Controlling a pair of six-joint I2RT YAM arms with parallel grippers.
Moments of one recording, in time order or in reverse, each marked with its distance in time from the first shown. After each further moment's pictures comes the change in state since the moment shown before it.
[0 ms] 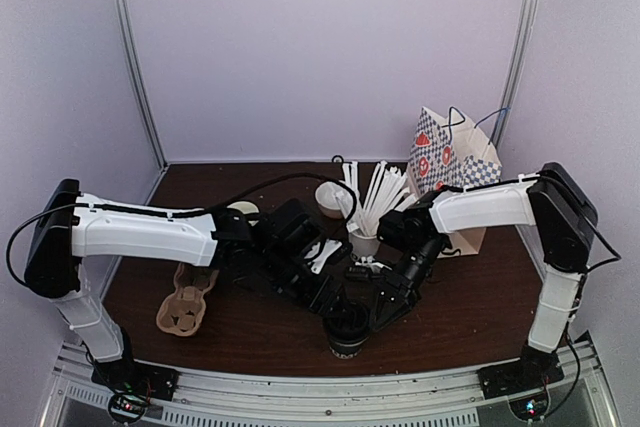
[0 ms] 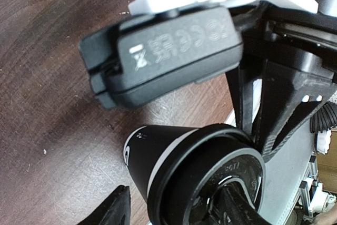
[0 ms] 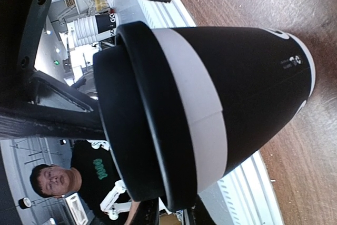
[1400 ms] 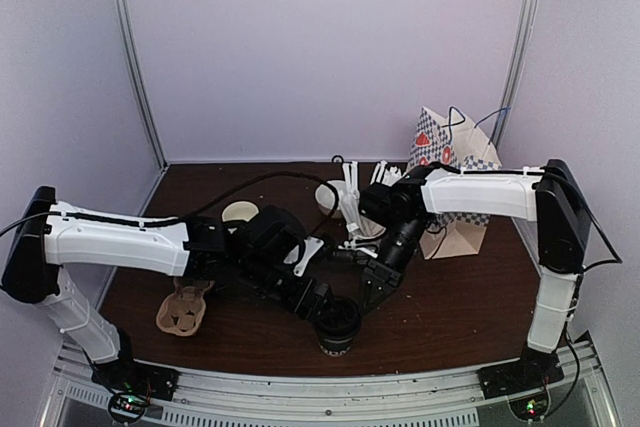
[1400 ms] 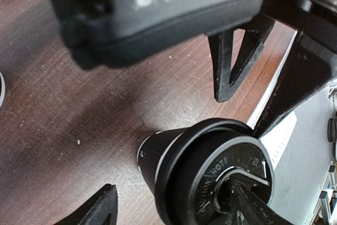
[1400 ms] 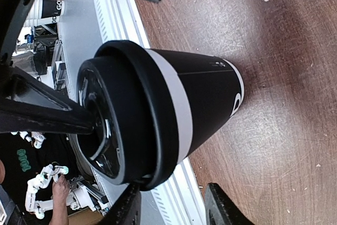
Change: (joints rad) left arm -0.019 -0.138 -0.135 0.058 -0.143 0.014; right arm 0.037 0.027 0.252 -0.087 0.320 -0.166
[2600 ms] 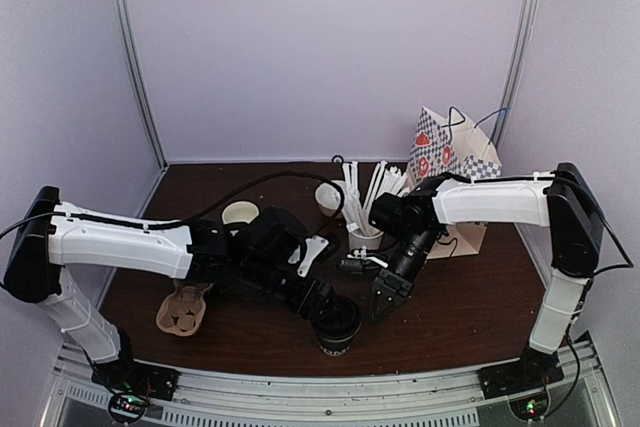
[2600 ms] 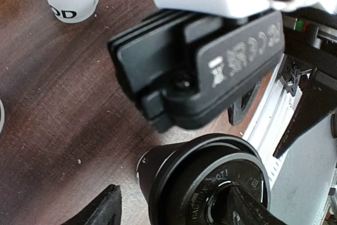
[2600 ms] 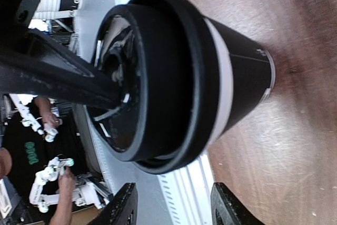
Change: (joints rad) left arm 0.000 0.011 -0.015 0.076 -0.011 0.074; right arm -0.001 -0.080 -0.148 0.064 -0.095 -0.023
